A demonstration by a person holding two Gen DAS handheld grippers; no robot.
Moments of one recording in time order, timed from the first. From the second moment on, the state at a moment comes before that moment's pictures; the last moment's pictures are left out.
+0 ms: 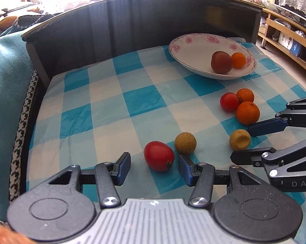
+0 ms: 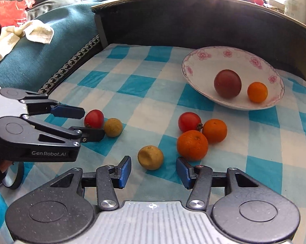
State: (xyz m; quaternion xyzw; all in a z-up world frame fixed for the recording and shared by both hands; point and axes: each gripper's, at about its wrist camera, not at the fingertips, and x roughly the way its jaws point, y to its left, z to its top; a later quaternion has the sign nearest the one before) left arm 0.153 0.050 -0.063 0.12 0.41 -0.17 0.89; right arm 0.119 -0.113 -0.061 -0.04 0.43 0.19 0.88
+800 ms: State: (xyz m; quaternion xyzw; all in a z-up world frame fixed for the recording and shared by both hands) left arm 0.139 0.033 -0.053 0.12 0.41 -0.24 0.87; right arm 0.114 -0.110 -0.055 -0.07 0.42 0.20 0.88
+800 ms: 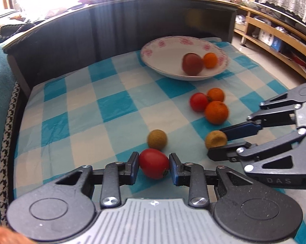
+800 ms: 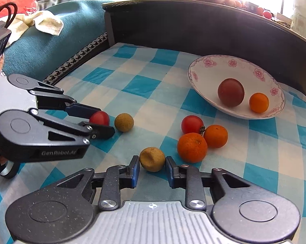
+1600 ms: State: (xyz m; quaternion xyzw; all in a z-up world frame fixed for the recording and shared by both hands) left arm 0.124 0.016 -0.062 0.17 0.39 -0.26 0.87; right arm 0.109 -0.113 -0.058 -0.09 0.43 0.21 0.87
